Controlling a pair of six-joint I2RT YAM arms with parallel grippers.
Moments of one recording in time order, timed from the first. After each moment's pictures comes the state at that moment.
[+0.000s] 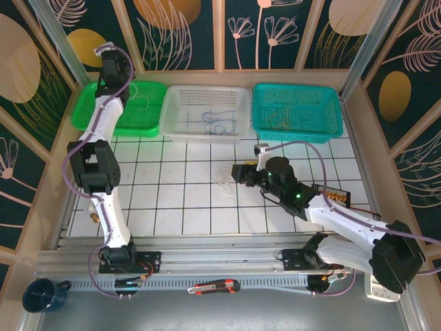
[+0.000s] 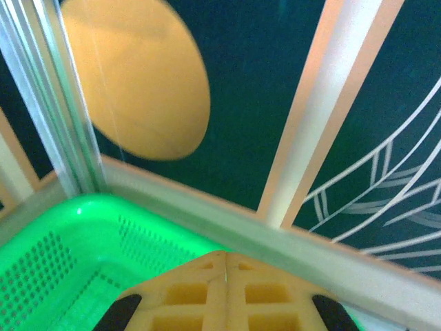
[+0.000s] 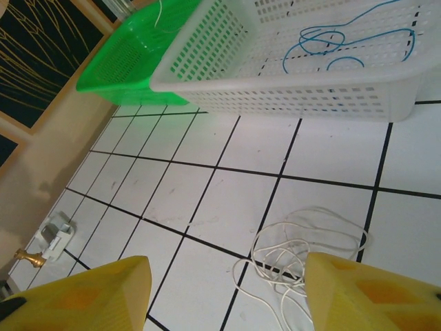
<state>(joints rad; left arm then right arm) 0.02 2.09 1.93 -0.15 -0.29 -0.25 0.76 1.05 0.55 0.13 -0.02 0.57</state>
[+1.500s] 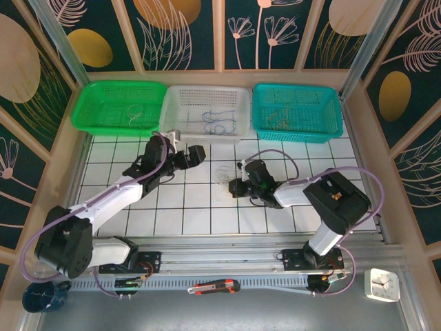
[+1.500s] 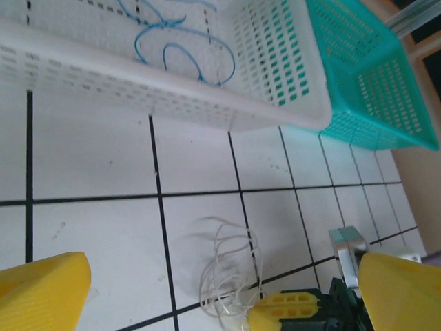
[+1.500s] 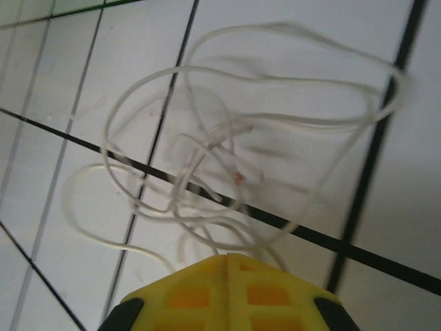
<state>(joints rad) -0.48 1.31 0.73 0.02 0.20 -0.69 0.72 1.66 0.56 0.40 -0.26 0.62</state>
